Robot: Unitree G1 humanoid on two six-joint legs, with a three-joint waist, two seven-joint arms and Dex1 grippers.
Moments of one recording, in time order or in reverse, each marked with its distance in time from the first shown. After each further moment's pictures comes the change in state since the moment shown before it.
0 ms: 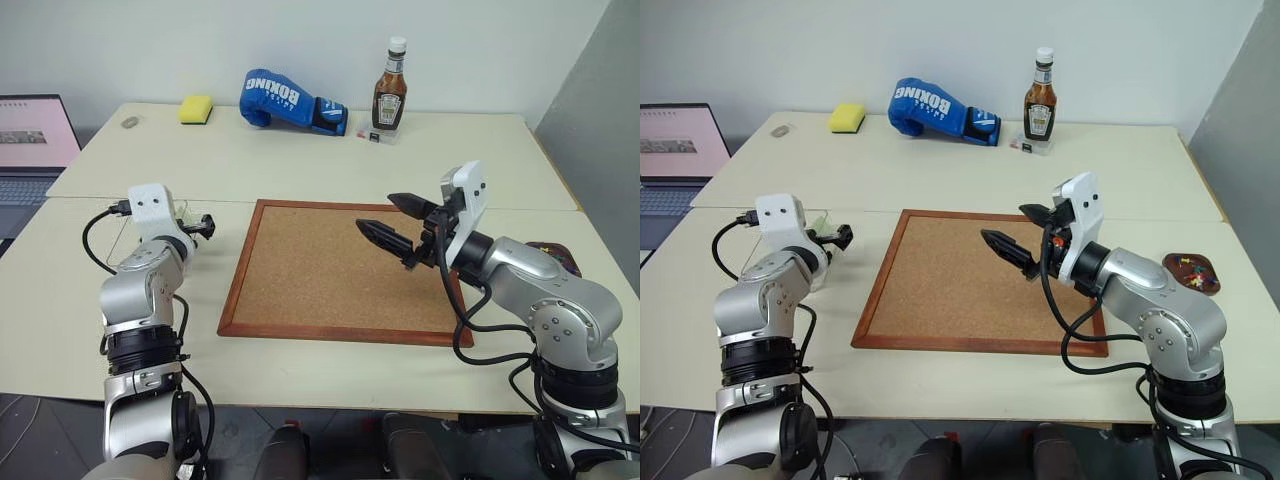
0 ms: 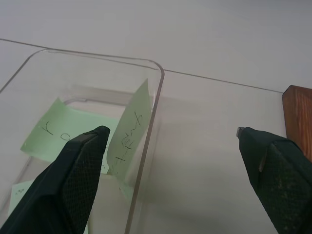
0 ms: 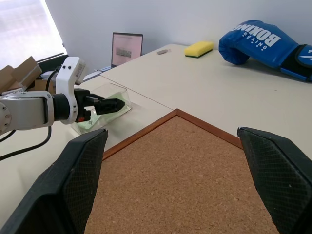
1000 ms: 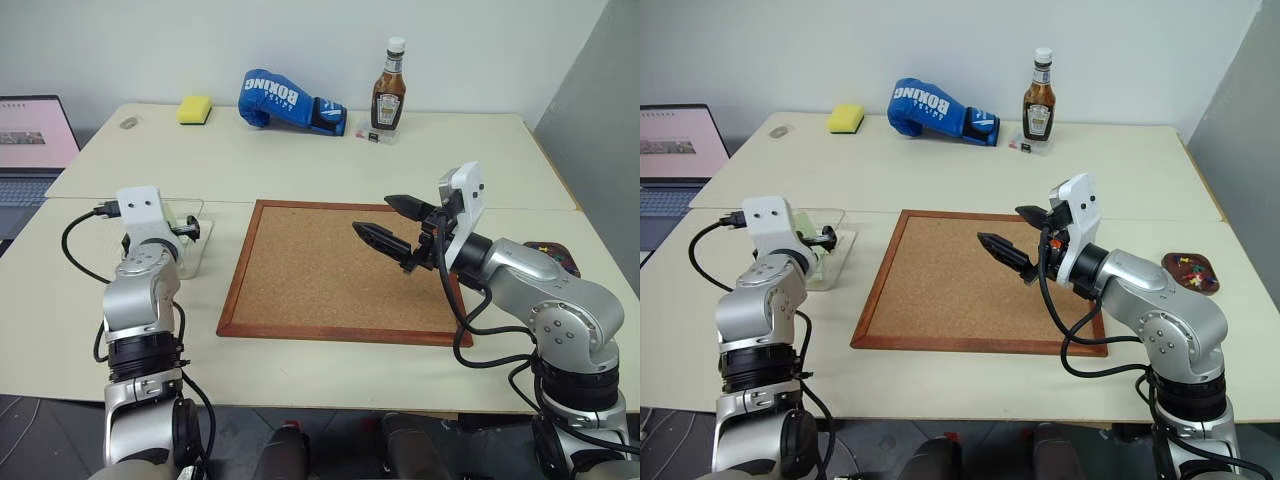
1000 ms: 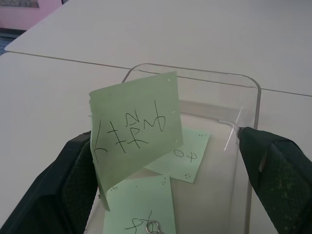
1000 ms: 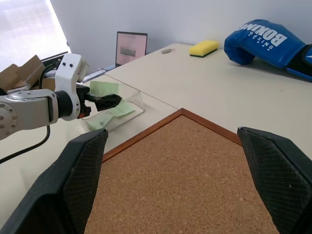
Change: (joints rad) left arm 0.031 0.017 -0.008 -0.032 0.110 -0.065 0.089; right arm 0.001 0.005 0.000 -0.026 0.021 0.024 -0.005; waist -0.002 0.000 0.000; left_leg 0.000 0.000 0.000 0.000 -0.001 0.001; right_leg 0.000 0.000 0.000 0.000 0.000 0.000
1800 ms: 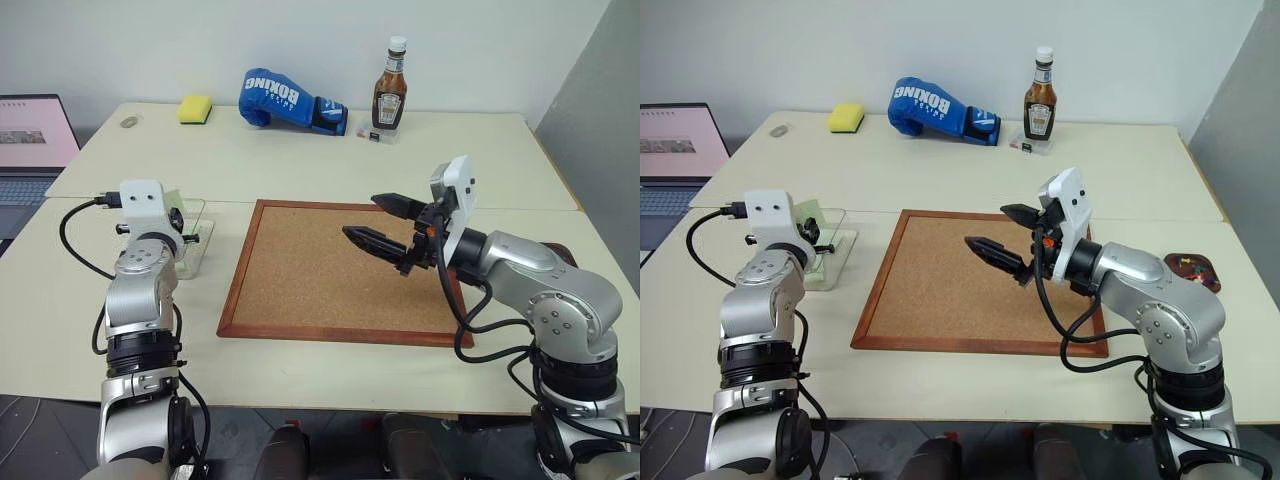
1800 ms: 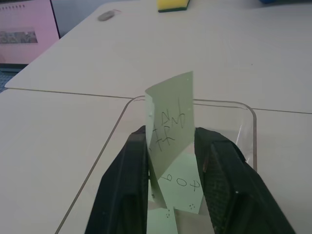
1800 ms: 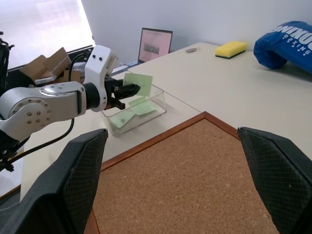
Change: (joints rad) left arm -0.012 0.016 -0.037 0.062 0.026 -0.132 -0.066; right arm -0.050 -0.005 0.020 0.024 -0.001 0.007 0.084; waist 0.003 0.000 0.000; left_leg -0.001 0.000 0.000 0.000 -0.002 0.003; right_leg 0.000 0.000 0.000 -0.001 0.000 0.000
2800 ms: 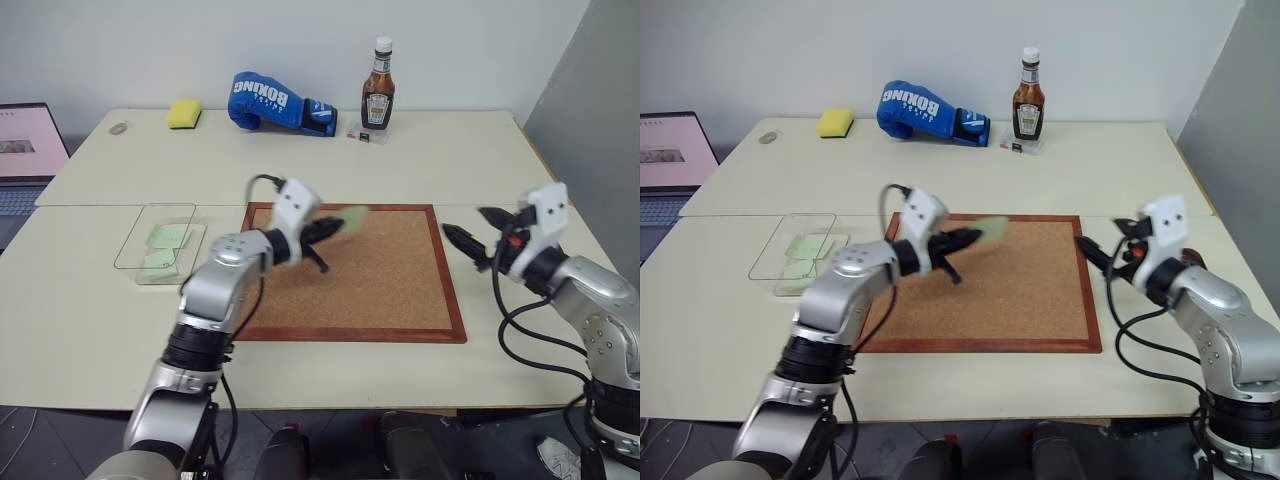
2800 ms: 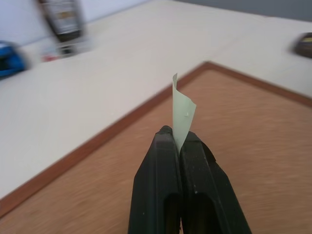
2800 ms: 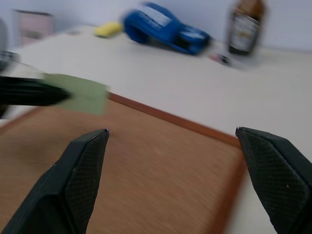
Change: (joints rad) left arm -0.044 -0.027 -0.353 -0.156 -0.099 -0.072 -0.609; right arm 0.154 -0.123 -0.166 -0.010 -0.119 -0.069 0.041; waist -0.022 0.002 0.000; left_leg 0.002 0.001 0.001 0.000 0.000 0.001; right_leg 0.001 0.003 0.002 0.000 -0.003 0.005
